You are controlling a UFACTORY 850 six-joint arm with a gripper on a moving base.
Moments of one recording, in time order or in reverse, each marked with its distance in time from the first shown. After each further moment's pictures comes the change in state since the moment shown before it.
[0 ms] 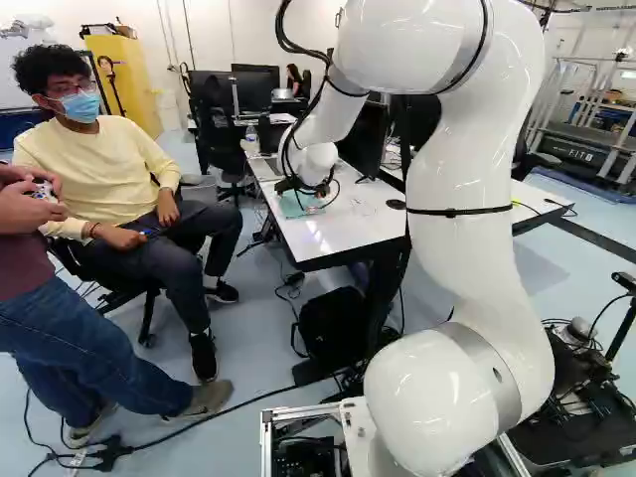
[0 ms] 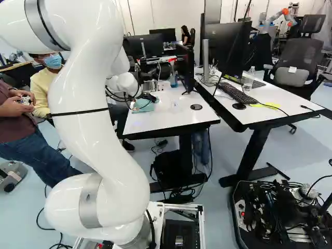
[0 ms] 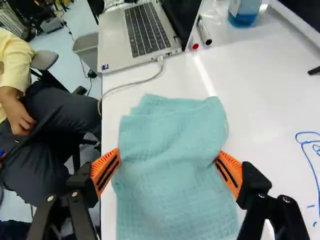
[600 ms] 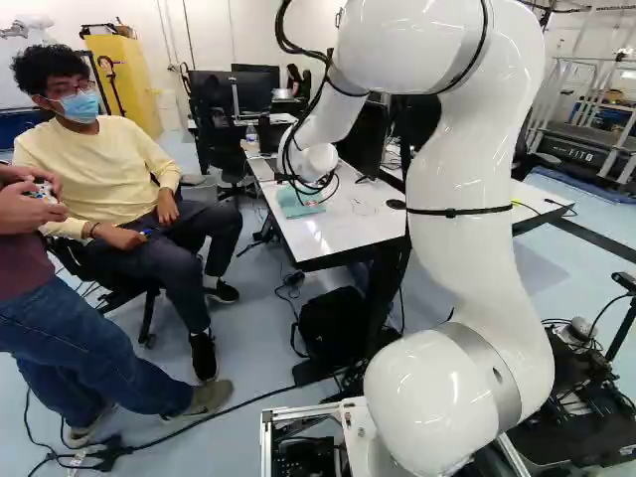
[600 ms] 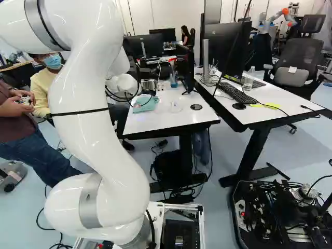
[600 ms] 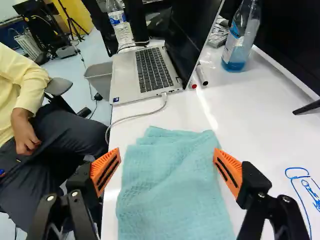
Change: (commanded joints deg) arm 0.0 0.0 0.0 -1.2 7.5 0.0
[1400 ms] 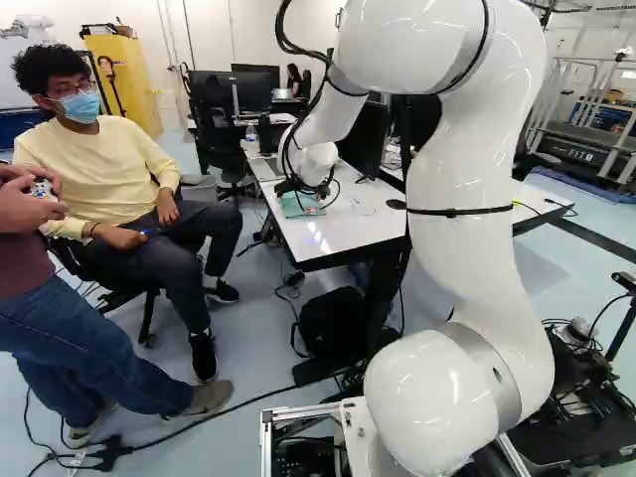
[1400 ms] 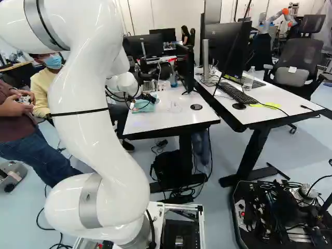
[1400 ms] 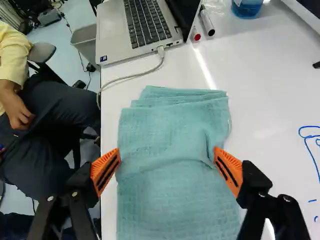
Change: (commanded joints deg) arm 0.0 0.6 0.2 2.0 -12.8 0.0
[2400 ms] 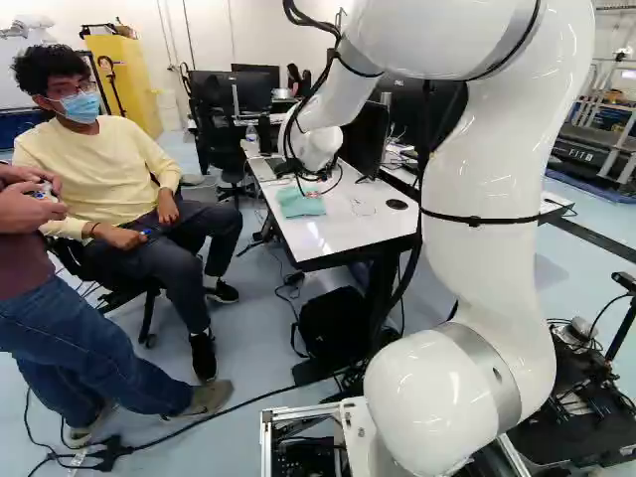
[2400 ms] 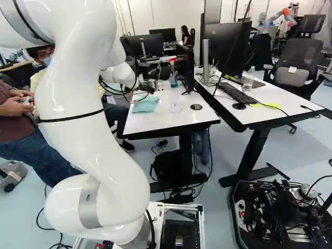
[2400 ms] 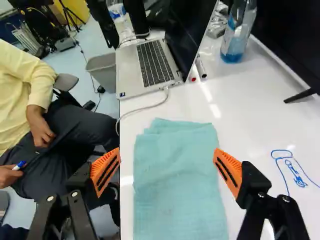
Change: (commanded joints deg) arm -0.1 5.4 0.2 -0.4 5.1 0.0
